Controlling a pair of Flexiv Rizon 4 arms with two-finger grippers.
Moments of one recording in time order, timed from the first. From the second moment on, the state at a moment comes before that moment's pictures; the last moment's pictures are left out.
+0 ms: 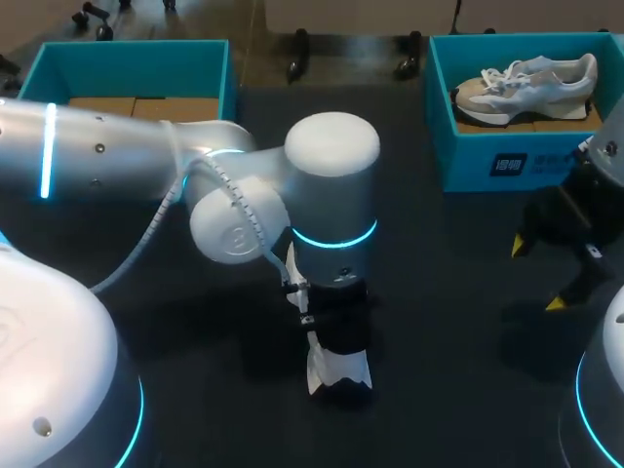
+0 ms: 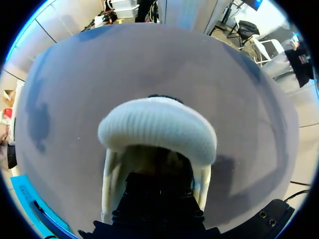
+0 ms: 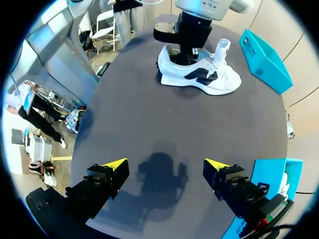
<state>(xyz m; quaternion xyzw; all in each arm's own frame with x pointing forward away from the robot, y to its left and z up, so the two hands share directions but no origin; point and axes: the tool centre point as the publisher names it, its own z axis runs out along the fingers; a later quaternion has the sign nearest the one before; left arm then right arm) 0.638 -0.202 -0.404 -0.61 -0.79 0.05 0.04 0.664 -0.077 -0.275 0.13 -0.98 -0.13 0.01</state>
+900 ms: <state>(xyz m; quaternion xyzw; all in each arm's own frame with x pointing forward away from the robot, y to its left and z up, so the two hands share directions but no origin) 0.643 -0.190 -0.369 -0.66 -0.75 0.04 0.04 0.664 -0.077 -0.275 0.13 -0.98 -0.13 0.01</state>
